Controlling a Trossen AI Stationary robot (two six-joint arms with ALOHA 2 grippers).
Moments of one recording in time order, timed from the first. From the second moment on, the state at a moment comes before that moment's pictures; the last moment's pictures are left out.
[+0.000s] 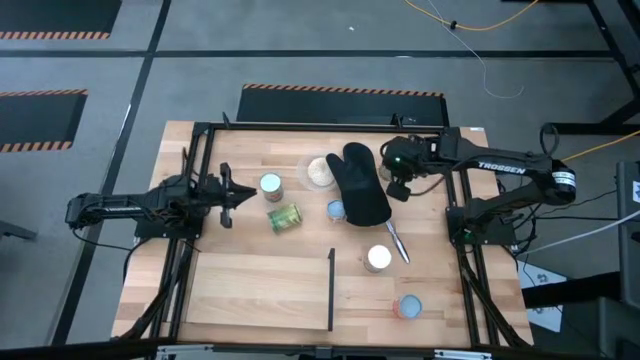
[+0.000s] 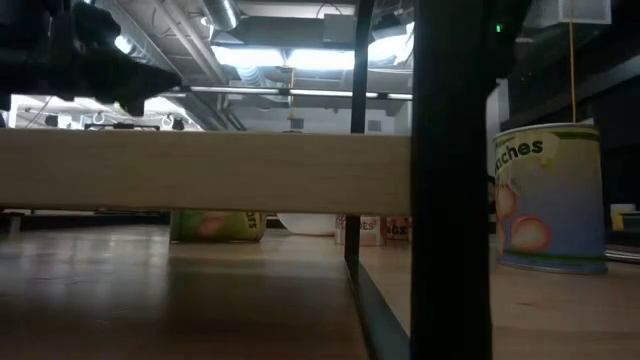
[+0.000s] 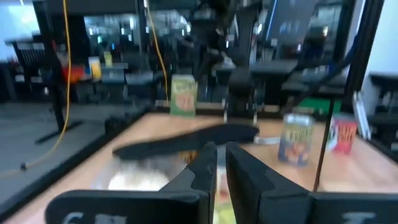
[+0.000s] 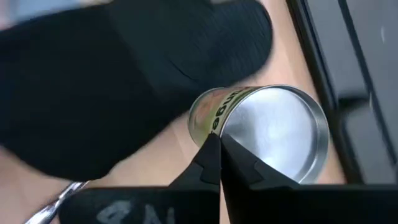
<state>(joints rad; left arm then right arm) 0.13 0.14 0.01 0.25 -0.03 -0.02 -0.24 1.28 1.15 -1.03 0.26 -0.02</state>
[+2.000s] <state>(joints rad) 0.06 1.49 1.18 0.05 0.19 0.30 -0.15 1.36 1.24 -0.74 -0.40 -0.34</state>
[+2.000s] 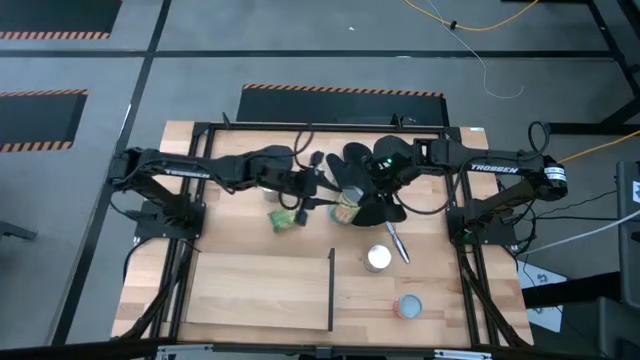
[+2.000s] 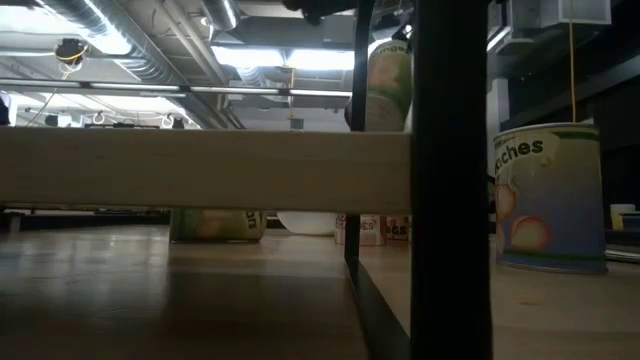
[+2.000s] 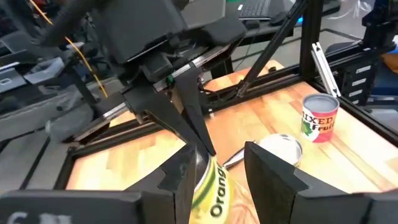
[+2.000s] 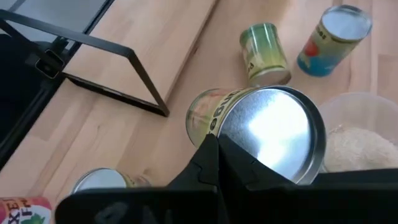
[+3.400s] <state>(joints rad) 0.15 1.56 1.22 -0.08 0.41 0.25 -0.15 1.36 1.24 -0.58 -0.45 -0.32</state>
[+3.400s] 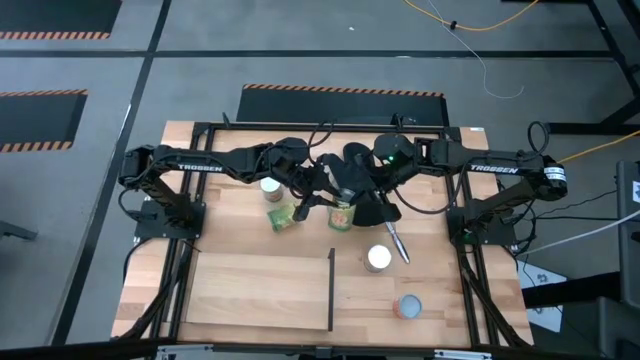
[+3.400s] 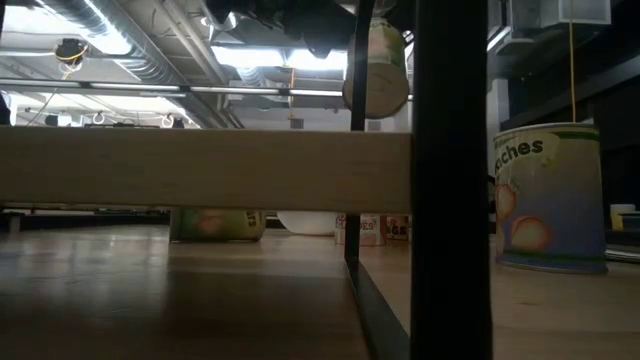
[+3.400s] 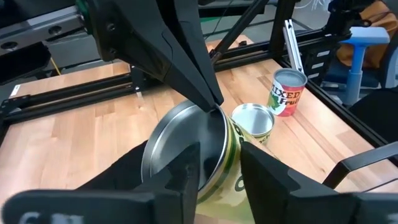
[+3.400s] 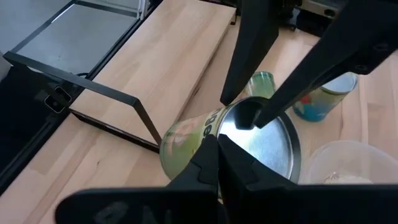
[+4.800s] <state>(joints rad) 0.15 1.56 1.21 -0.11 0.36 0.25 -0.15 1.36 1.24 -0.56 -0.45 -0.29</state>
